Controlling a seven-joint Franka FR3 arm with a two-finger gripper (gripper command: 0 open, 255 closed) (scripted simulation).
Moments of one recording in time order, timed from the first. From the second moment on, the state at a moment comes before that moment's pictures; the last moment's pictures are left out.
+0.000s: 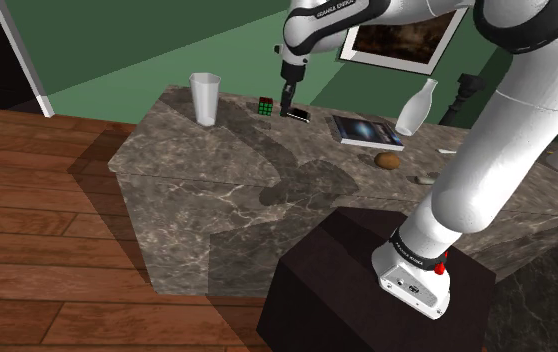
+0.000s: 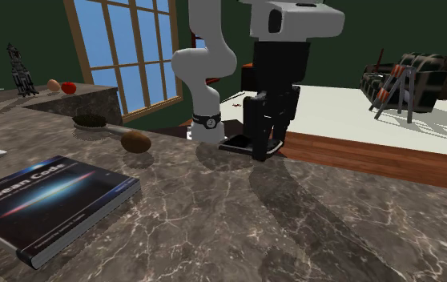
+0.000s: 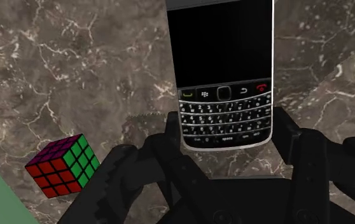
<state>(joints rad) 0.04 0.08 -0.13 -2.04 -0.01 2.12 -0.64</state>
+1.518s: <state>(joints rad) -0.22 -0.29 -0.41 -2.44 -0.16 2.18 -1.08</state>
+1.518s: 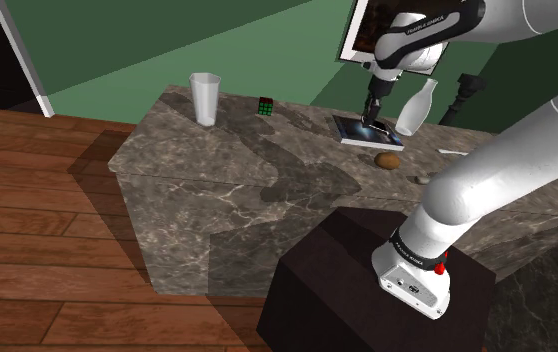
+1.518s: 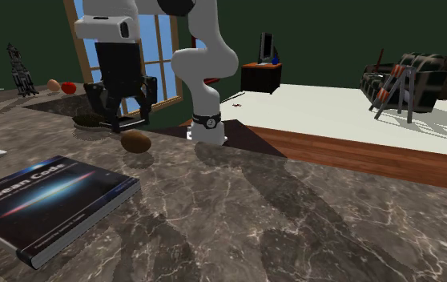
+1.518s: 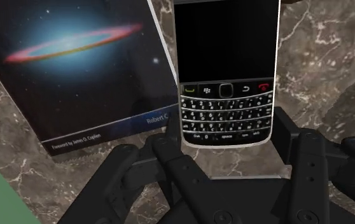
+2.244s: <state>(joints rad) -0.34 -0.30 -0.61 -2.41 -0.22 2.16 -1.36</state>
